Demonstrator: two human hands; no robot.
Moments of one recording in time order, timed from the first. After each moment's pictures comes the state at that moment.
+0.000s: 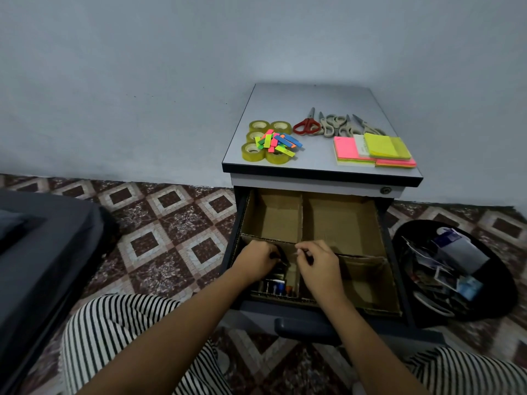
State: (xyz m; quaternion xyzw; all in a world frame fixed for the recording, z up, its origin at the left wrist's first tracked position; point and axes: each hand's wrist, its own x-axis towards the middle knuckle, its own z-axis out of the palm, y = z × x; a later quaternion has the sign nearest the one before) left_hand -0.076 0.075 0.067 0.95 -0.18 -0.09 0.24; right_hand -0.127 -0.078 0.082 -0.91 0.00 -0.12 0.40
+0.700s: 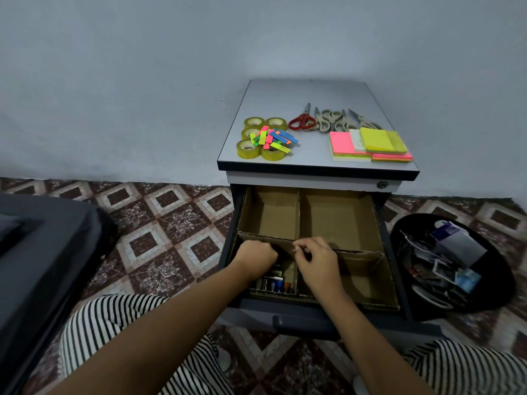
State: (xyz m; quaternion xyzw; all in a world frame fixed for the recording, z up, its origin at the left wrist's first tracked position) left_hand -0.078 0.064 0.080 0.95 -0.28 -0.09 -0.14; right_hand -0.125 -0.080 0.078 -0.91 0.00 -0.12 0.40
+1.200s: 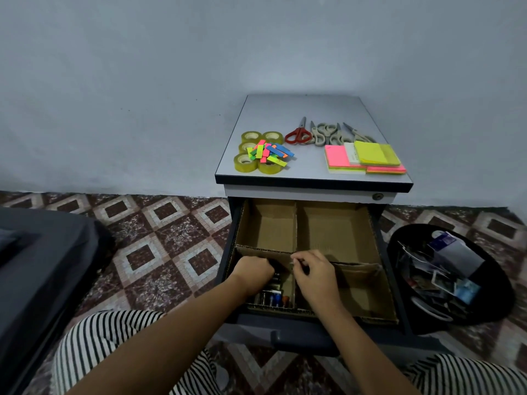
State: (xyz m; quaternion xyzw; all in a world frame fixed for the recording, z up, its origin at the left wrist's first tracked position) left_hand -0.079 0.066 0.075 0.94 -0.29 -0.12 -0.13; right_hand -0.126 -0.080 0.077 -0.91 0.00 -0.12 0.40
